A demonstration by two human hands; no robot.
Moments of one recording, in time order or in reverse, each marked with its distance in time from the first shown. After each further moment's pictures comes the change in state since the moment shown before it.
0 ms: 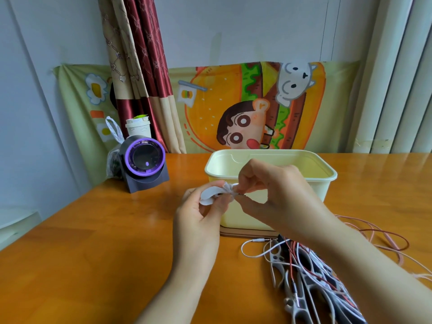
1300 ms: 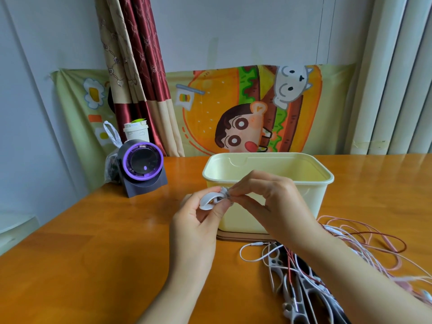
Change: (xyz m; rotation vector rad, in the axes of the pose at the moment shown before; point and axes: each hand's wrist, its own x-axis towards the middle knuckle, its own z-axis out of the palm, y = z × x) left_hand 0.003 -0.005 -0.002 0.091 0.004 0.020; right_hand -0.004 0.018 0.018 0.012 0.105 -0.046
